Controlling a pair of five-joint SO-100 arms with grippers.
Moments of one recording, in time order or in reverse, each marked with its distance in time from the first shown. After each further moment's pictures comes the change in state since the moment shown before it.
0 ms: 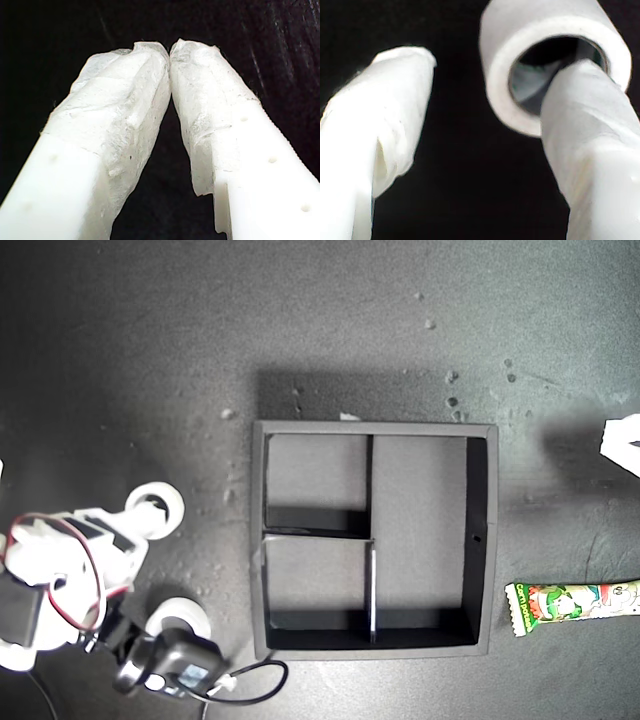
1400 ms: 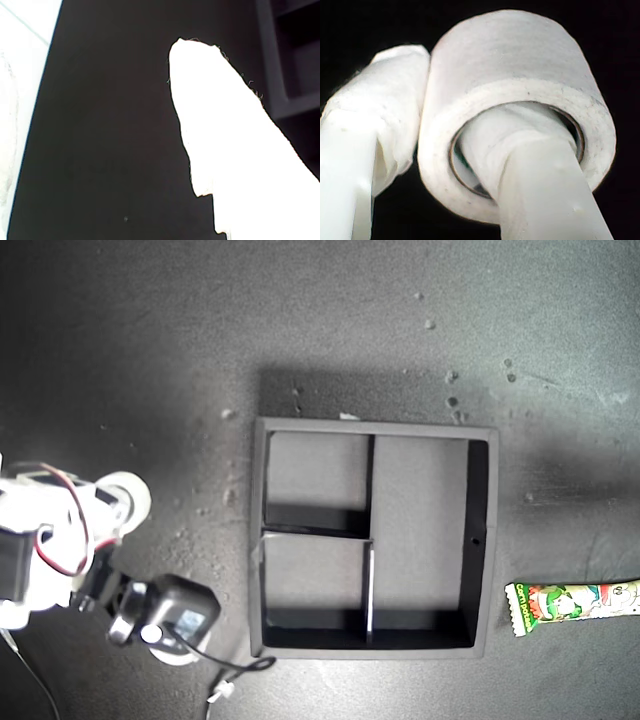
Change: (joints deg) arm 0 -9.0 3.6 -4.2 8.3 6.2; arm 1 -5.7 -9.3 -29.9 -10.4 0.5
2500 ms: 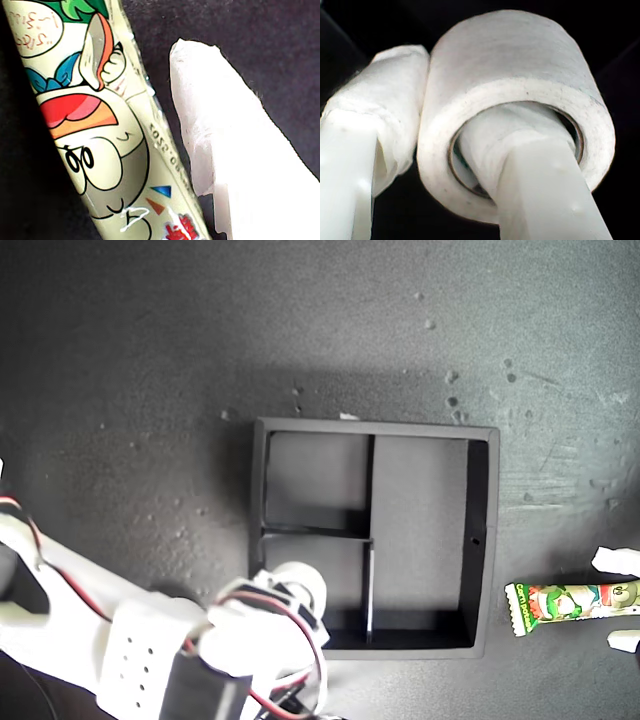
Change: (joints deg) arm 0 8.4 -67.0 -97.0 25.6 9.8; arm 1 -42.9 -40.7 6.2 -5.4 52.5
